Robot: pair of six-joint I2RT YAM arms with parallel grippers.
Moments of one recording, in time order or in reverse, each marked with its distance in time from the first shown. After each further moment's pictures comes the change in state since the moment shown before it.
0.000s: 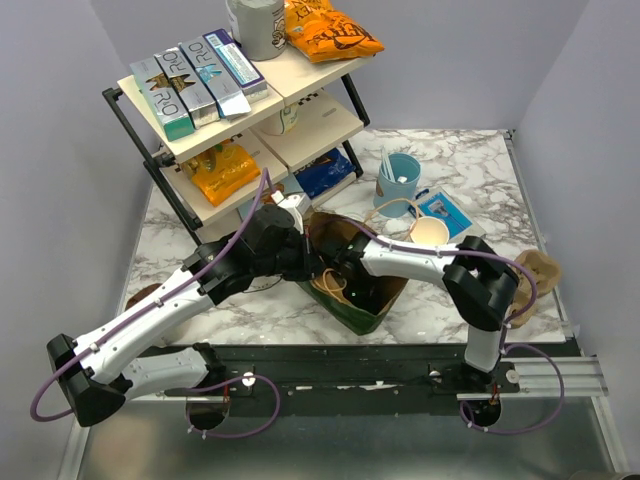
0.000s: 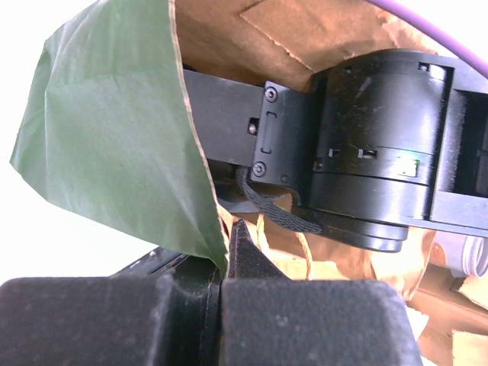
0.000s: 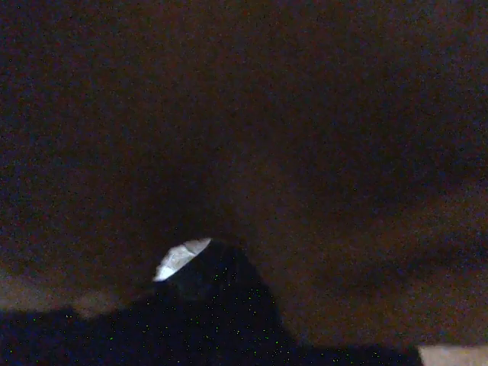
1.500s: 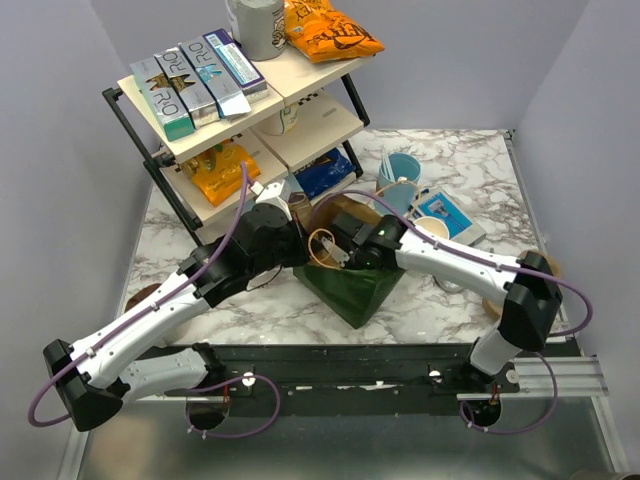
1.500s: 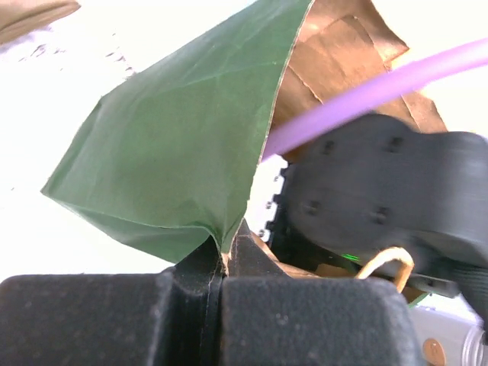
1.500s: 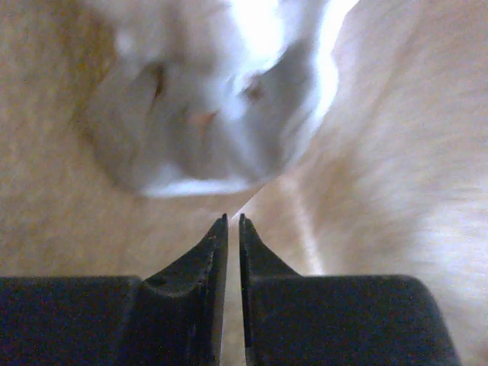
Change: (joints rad) left arm 0.014 -0.022 -0.030 0.092 -0.226 -0.072; right arm -0.012 -0.211 0.094 0.027 0.220 0.032
